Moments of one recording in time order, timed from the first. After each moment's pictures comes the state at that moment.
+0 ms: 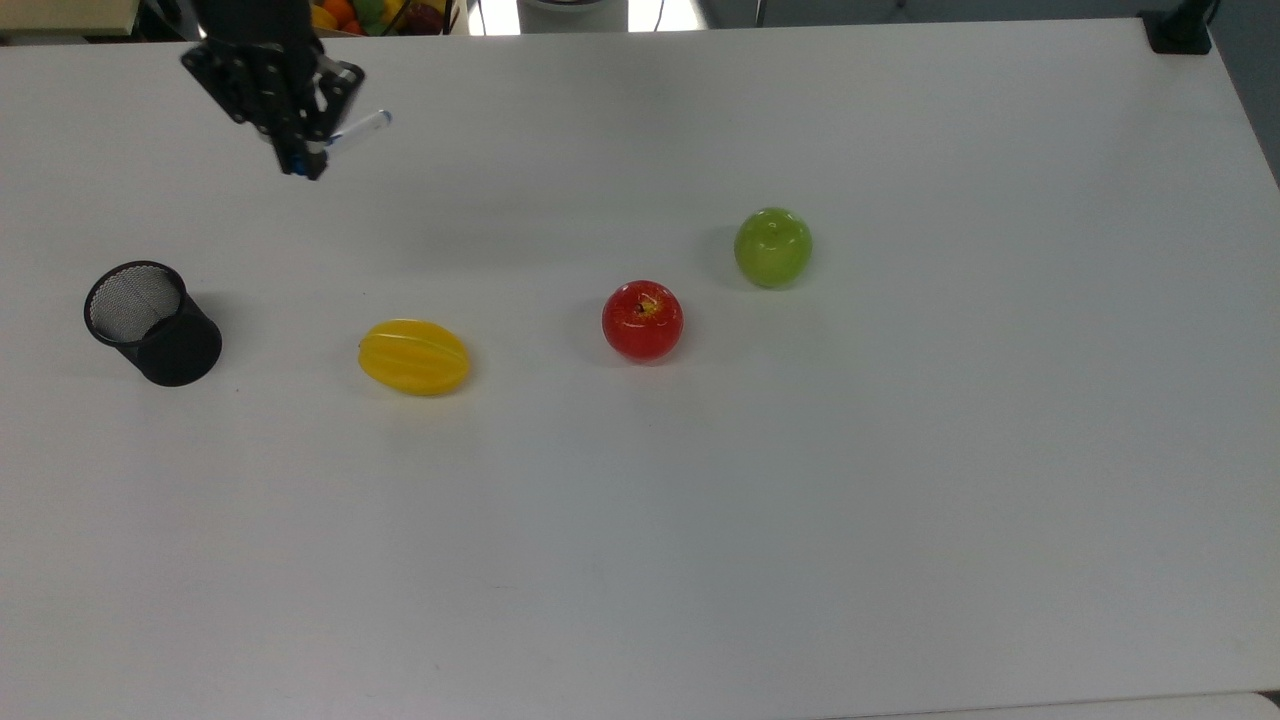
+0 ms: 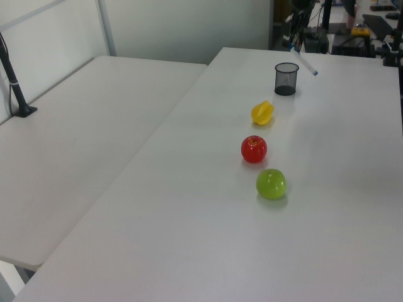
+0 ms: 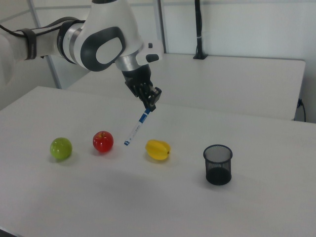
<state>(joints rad) -0.02 0.13 -0.18 -1.67 0.07 2.05 -0.01</state>
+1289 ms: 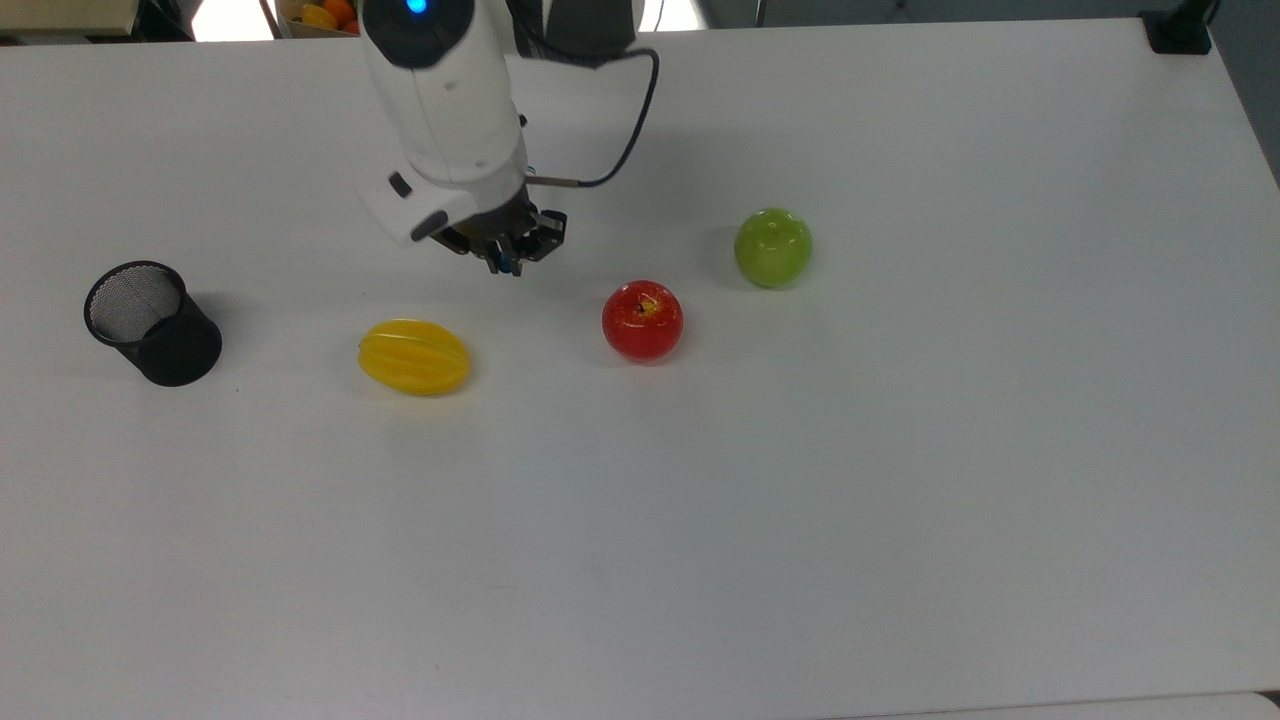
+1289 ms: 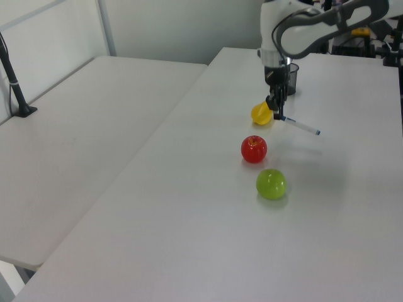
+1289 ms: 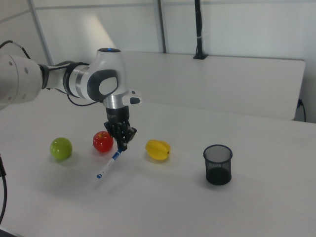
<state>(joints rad) 0.15 0.39 -0.14 -1.67 0.06 1.96 0.03</state>
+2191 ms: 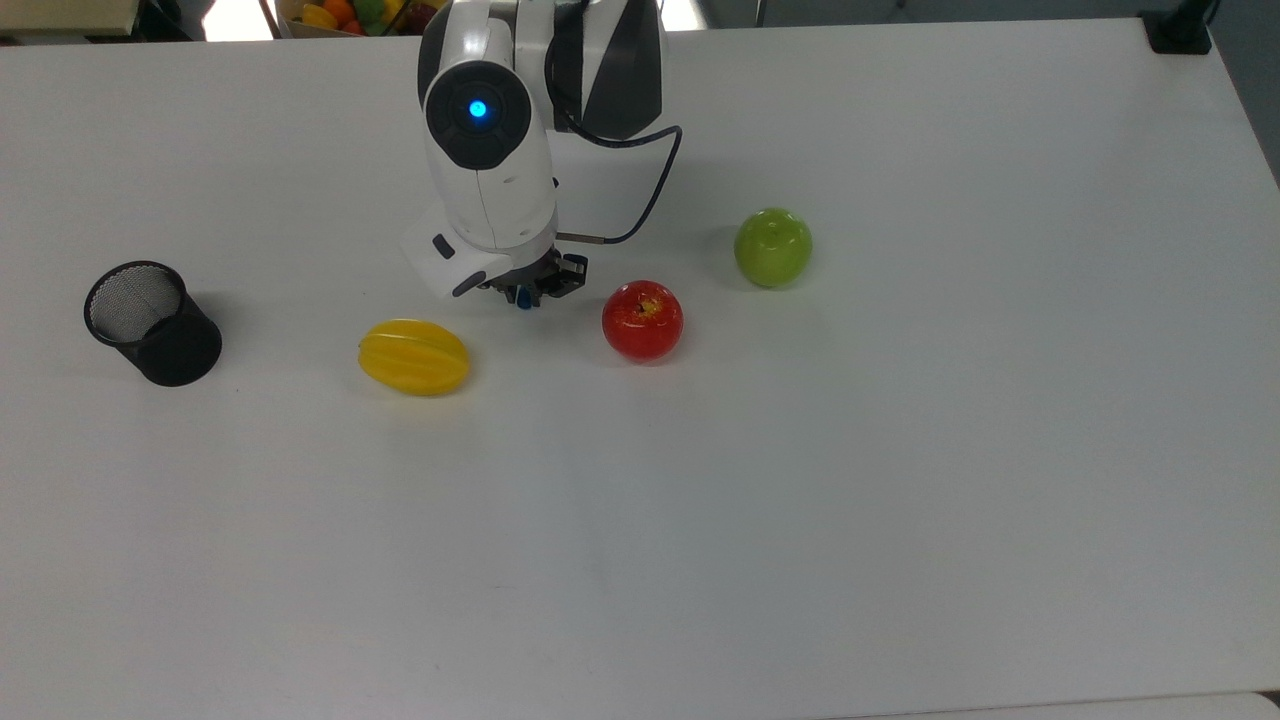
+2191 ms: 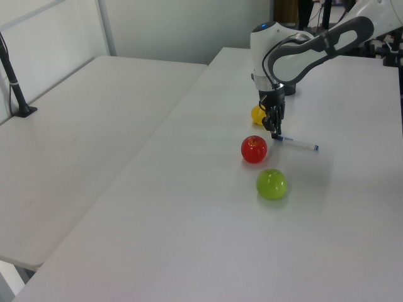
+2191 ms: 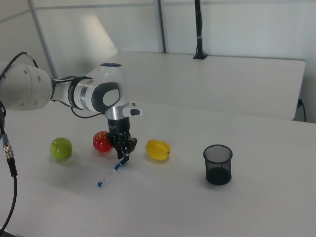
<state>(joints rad) 0.15 0.48 -0.11 -1.66 0.02 2.00 0.08</state>
